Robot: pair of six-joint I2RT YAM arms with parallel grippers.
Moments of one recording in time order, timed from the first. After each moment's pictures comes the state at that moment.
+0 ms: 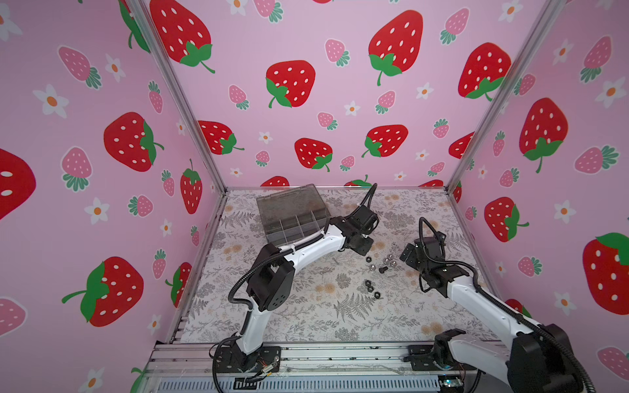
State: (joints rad) left arm -0.85 2.08 1.80 -0.74 -0.04 -0.16; right arm 0.40 1.11 0.60 -0.32 0.40 0.71
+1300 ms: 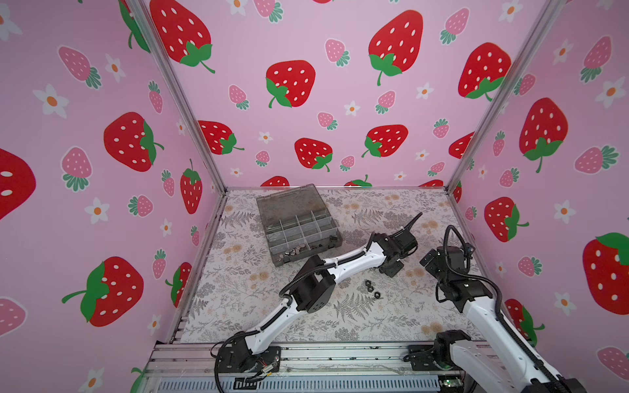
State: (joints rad) left arm -1.05 2.51 2.31 -1.00 -0.11 -0.12; right arm 0.23 0.86 0.53 -0.47 0.41 0.75
